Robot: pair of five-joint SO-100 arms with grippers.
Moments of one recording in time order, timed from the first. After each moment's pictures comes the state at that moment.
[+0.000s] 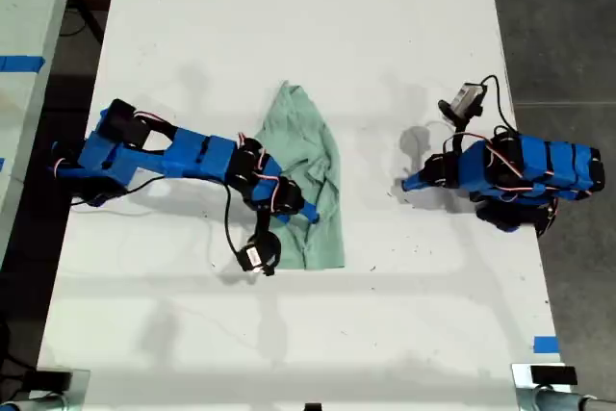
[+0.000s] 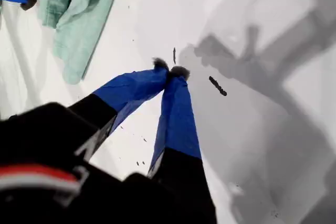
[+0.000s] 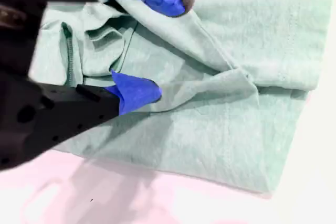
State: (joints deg) arm 0 3.8 63.2 59.2 71.9 -7.9; arm 1 7.6 199.1 174.0 75.2 -9.1
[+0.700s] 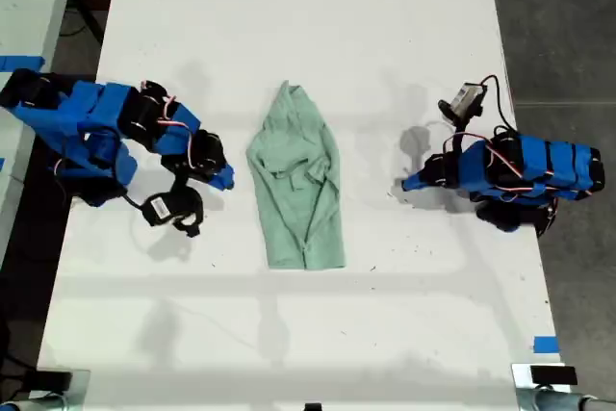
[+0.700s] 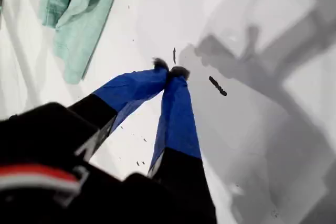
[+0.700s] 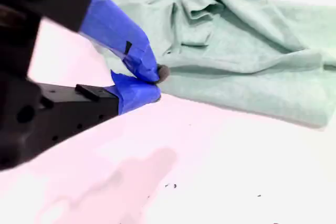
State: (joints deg) arm 0 3.3 122.6 106.6 79.0 -16.7; arm 1 7.6 199.1 174.0 75.2 -9.1
